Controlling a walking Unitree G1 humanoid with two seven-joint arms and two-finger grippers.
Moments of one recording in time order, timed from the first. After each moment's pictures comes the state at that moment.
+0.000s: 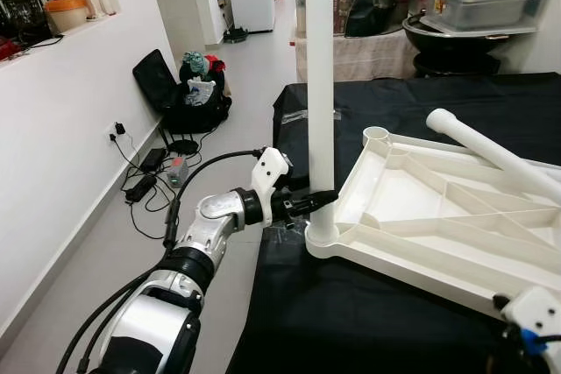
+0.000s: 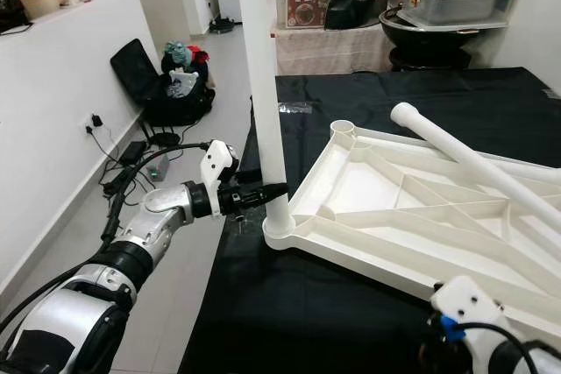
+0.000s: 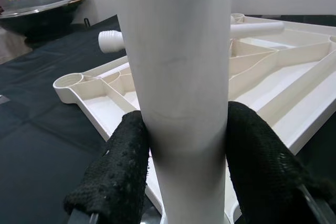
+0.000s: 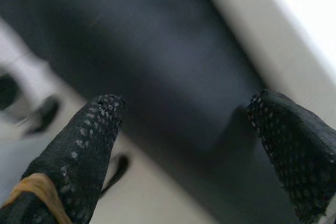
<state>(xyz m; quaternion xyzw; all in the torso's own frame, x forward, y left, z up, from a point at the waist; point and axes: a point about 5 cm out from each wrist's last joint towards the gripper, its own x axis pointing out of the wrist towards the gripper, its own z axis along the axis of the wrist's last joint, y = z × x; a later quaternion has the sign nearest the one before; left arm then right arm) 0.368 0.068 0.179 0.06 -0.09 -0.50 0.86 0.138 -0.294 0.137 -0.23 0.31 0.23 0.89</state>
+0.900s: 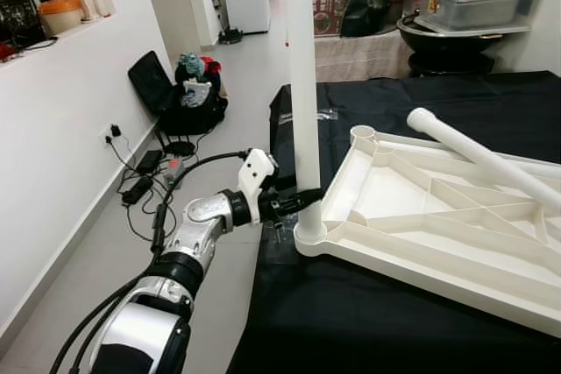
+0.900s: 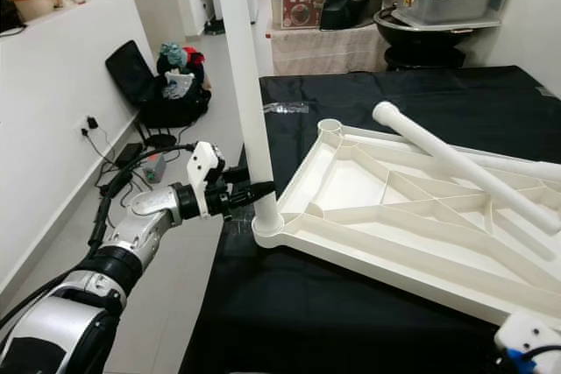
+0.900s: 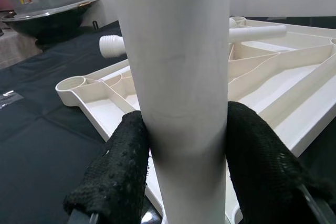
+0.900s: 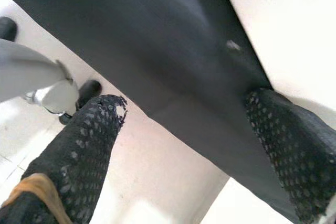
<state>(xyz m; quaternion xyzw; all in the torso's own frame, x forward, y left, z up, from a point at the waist) 0.366 0.079 0.175 0.05 -0.10 -0.49 0.87 0.127 -0.376 0.148 -0.29 0.42 0.16 0.85</state>
